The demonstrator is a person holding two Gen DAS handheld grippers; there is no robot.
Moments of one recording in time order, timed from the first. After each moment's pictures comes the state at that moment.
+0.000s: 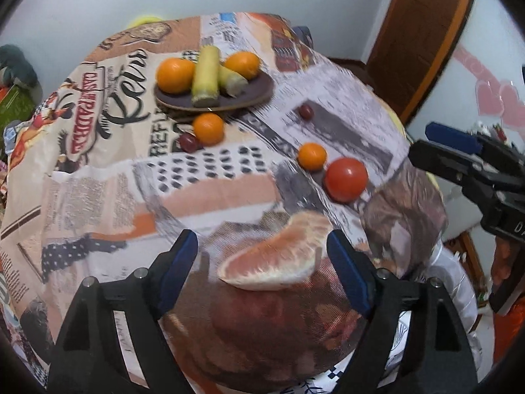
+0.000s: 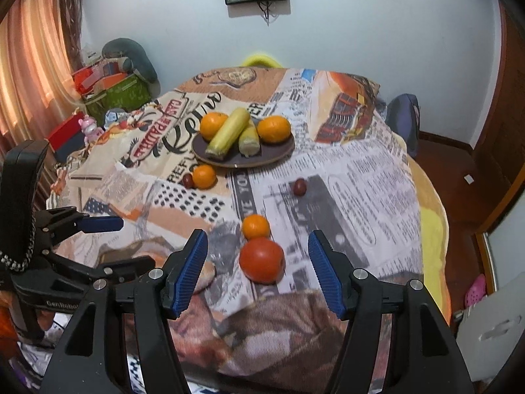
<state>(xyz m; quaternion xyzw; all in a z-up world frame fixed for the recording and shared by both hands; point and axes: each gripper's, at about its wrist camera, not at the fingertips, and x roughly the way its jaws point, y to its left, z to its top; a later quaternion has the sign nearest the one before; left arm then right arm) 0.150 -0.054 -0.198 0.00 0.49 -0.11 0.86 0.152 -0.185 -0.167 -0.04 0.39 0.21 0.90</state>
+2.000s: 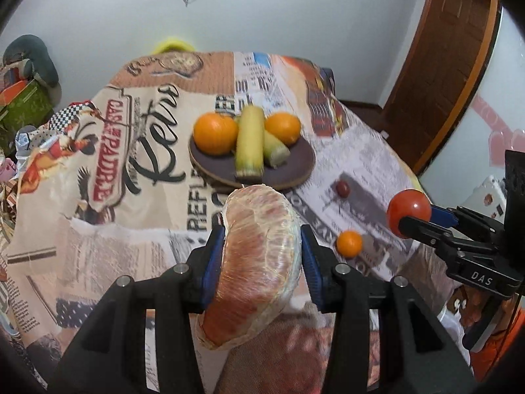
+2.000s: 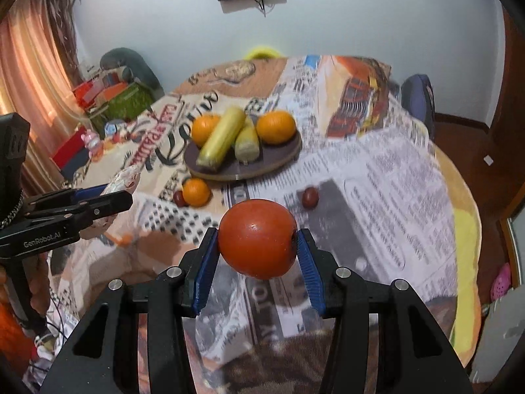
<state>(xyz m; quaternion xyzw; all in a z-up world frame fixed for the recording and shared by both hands) 0.208 -0.003 -0.161 -0.06 0.42 -0.06 0.90 0.206 -0.181 -0.172 0.02 0.39 0.24 0.89</state>
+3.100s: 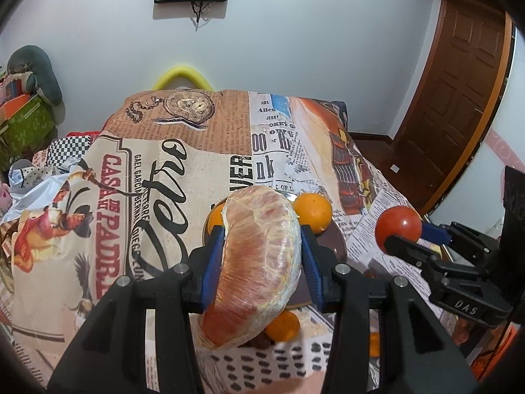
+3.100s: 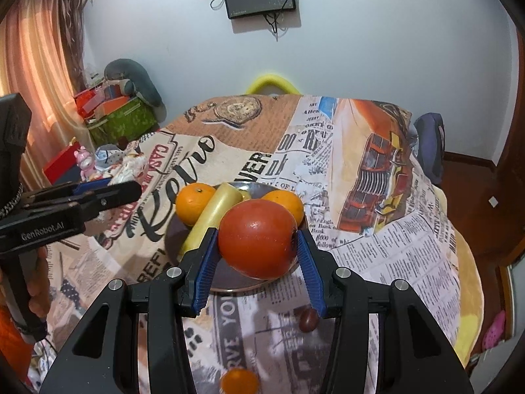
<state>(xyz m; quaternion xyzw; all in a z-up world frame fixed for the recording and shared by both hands) 0.319 0.026 -0.140 -0.07 0.37 -0.04 0.92 0.304 -0.142 -0.160 -0.01 0.35 0.25 0.90</state>
